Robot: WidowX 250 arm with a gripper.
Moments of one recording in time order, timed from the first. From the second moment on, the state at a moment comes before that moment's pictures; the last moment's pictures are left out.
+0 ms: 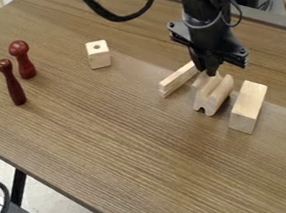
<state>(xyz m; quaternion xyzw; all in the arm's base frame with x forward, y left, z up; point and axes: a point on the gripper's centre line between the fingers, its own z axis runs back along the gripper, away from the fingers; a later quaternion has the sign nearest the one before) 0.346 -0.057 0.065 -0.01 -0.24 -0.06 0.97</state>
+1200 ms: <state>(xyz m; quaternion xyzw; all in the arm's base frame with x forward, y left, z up) 0.345 -0.071 0.066 -0.01 -0.24 -0.08 0.97</state>
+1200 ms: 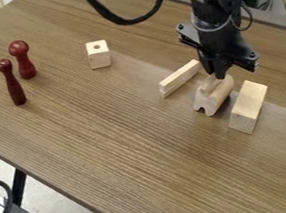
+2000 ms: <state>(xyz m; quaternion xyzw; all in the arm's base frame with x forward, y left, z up) 0.349 -0.070 0.070 -0.01 -0.25 -0.08 0.97</state>
